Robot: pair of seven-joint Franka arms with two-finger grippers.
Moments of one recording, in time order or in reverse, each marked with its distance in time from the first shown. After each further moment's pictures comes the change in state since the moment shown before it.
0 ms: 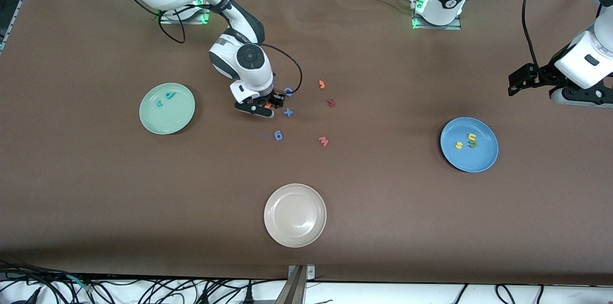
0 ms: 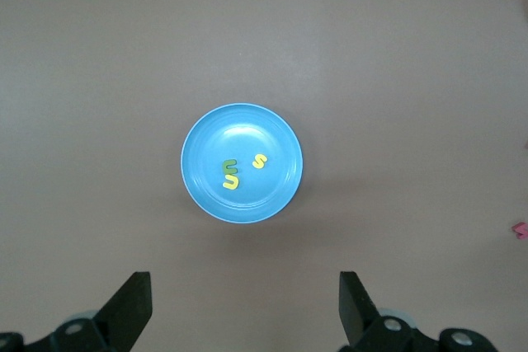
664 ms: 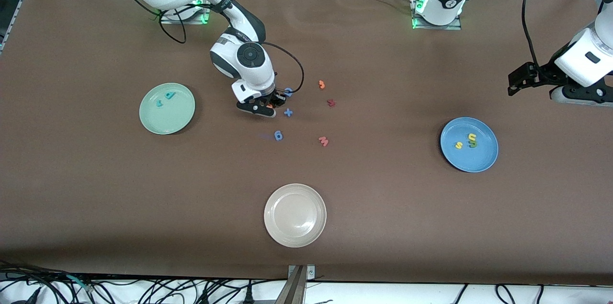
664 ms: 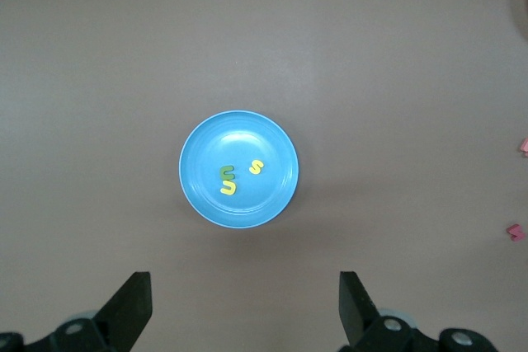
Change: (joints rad) left arm -0.002 0.004 -0.013 0.024 0.000 -0.003 0.000; right arm 0.000 0.000 0.007 0.005 0.000 0.017 0.004
